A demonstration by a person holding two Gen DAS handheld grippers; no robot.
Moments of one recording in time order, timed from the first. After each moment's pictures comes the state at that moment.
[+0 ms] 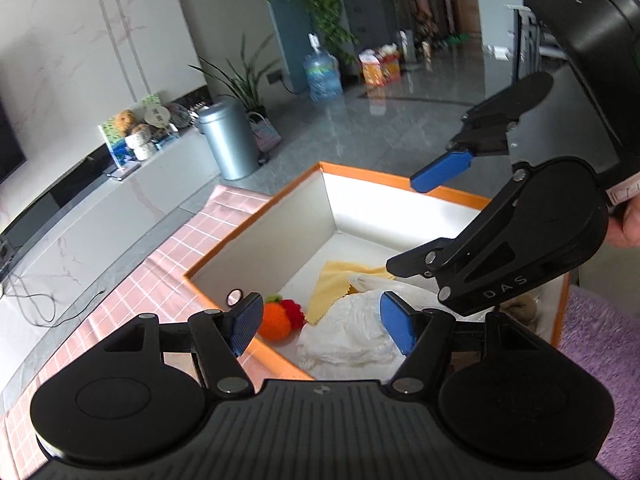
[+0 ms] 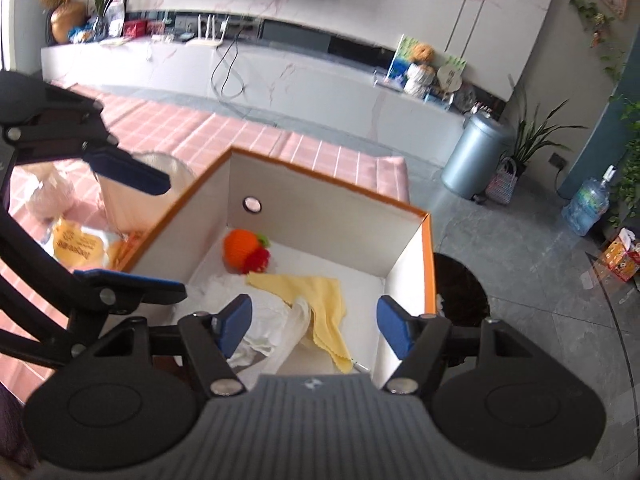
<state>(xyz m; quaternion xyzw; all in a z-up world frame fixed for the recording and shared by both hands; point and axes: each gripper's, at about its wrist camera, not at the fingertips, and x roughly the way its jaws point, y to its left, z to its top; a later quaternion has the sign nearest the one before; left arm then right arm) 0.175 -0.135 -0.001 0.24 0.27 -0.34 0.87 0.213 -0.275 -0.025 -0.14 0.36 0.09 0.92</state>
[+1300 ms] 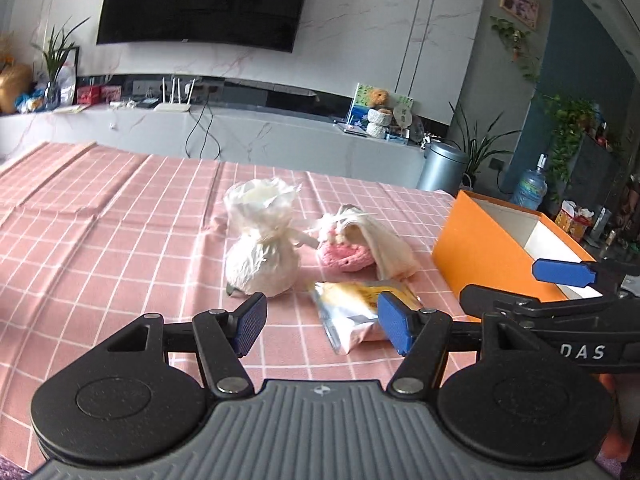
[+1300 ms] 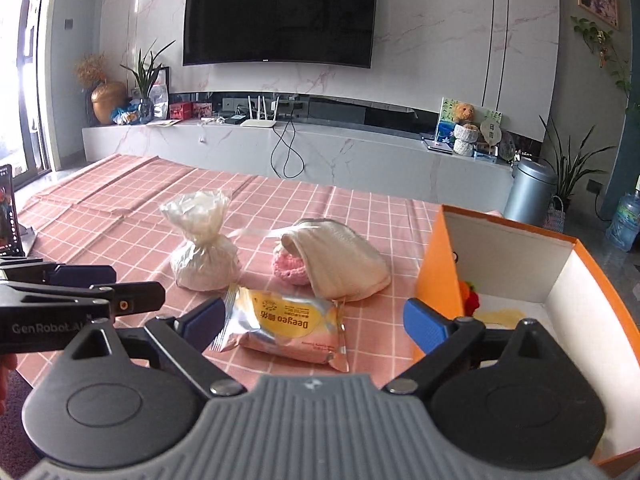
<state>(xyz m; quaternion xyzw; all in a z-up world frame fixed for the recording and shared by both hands) 0.085 0.091 -0.032 -0.09 0.28 -0.06 0.95 0.113 -0.093 -0.043 -0.06 0.26 0.15 0.95</state>
